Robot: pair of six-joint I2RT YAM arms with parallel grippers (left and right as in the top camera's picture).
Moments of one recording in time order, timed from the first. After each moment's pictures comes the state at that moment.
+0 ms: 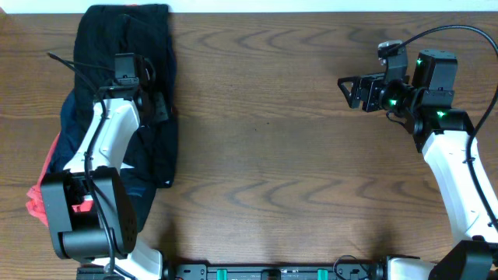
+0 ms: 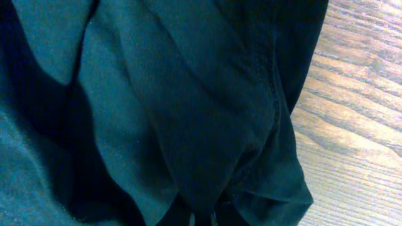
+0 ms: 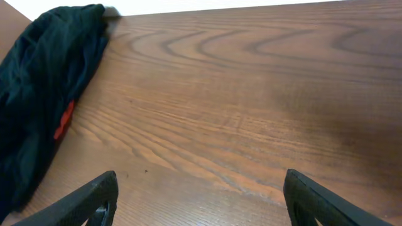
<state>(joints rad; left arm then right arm) 0.07 1.77 1.23 -0.67 -0.09 -0.18 -0.04 1.46 1.10 -0.36 -0.53 0.06</state>
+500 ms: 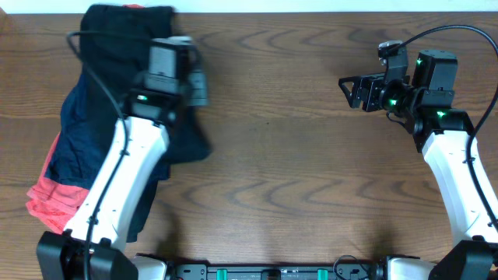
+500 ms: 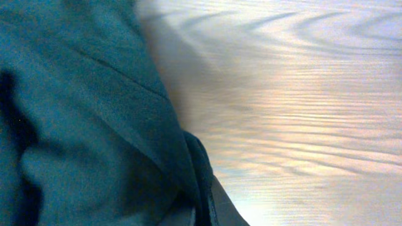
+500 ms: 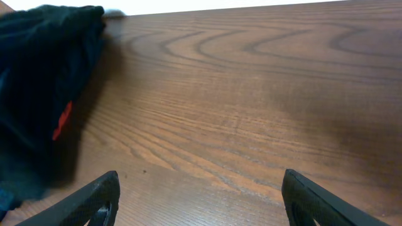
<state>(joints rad) -0.29 1.52 1.30 -0.60 -0.11 -0.21 -0.04 1.46 1.10 -0.36 -0.52 0.06</state>
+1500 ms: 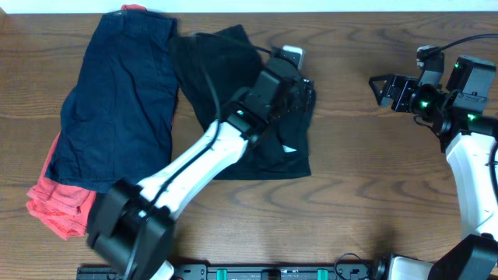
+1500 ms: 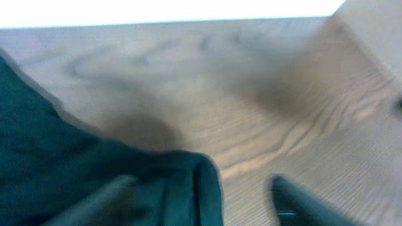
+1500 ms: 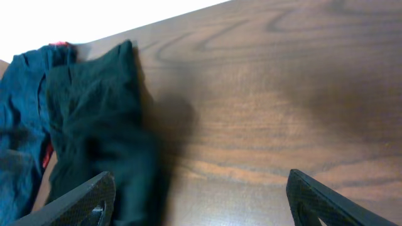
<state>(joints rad) -0.65 1.73 1.30 -0.11 0.01 -0.39 -0.22 1.46 1.10 -0.41 -0.58 0.10</state>
